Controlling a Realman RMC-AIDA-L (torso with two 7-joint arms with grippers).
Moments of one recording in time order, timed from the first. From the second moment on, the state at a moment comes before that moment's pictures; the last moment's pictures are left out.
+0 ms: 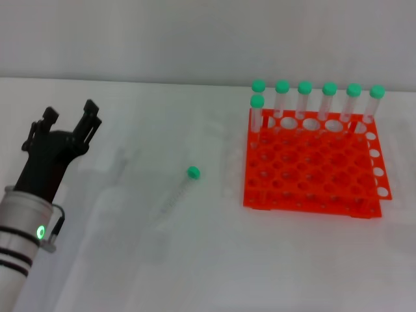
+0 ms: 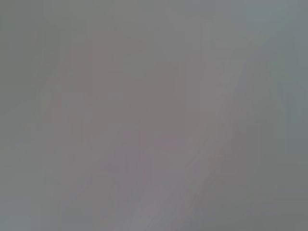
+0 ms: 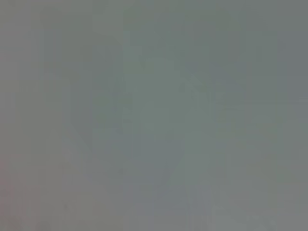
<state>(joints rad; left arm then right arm) -0.39 -2.08 2.37 0.28 -0.94 1.21 -0.41 0.43 2.02 -0.93 -0.09 2.75 1.08 -2.84</state>
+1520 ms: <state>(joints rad) -1.31 -1.93 2.85 -0.43 0.50 1.34 -2.41 0.44 2.02 -0.92 -0.09 2.75 1.10 -2.84</state>
